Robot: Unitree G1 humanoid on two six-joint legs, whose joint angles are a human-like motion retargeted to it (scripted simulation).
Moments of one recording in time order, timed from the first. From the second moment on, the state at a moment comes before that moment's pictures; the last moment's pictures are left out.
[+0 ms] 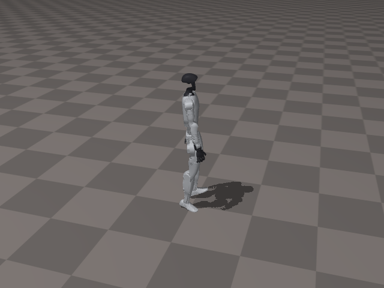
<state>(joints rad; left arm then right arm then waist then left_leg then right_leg) -0.01 0.14 0.23 1.66 0.05 0.17 -0.02 -0.13 -0.09 0.04 1.56 -0.52 -0.10 -0.07 -0.03 -0.11 0.00 0.03 -0.07 0.19 0.00 -0.26 0.00 0.17 -0.14 -0.49 -0.03 0.10 0.03</state>
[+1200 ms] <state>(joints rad) -0.01 0.10 0.18 1.66 0.00 0.18 -0.04 -0.14 -0.10 0.10 1.65 -0.49 -0.09 -0.01 -0.06 -0.07 -0.02 0.01 -0.07 0.19 0.01 -0.27 0.01 0.16 -0.14 -0.49 -0.03 0.11 0.03</state>
